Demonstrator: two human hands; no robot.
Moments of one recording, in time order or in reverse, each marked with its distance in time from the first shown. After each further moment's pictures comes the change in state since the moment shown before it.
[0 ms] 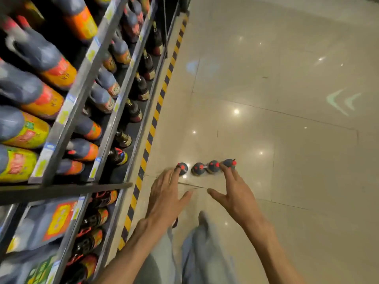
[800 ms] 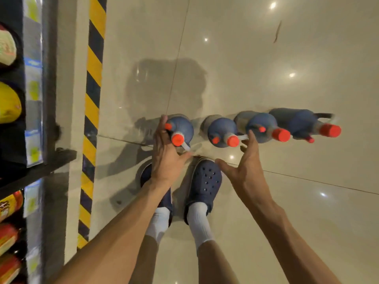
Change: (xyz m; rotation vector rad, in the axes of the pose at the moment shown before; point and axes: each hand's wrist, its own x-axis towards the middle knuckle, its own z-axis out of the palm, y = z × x) left_hand 0.307 -0.257 0.505 -0.315 -0.010 -0.322; right_hand 0.304 0.295 0.447 0.476 -0.140 0.420
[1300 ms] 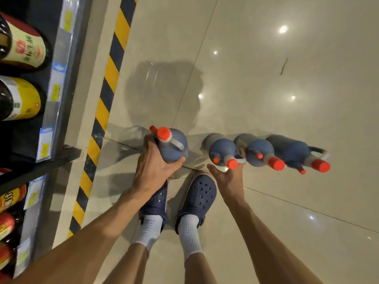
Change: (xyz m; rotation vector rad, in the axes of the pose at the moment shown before) left_hand -0.005 0.023 -0.061 -0.103 0.038 -0.110; right_hand 0.043 0.011 0.033 0.186 0.037 0.108
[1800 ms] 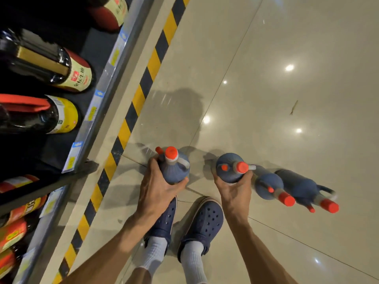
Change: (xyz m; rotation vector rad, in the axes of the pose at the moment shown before) left_hand -0.004 0.001 -0.029 -0.133 0.124 -0.145; right_hand -0.002 -0.065 0.019 0.088 0.085 -0.242
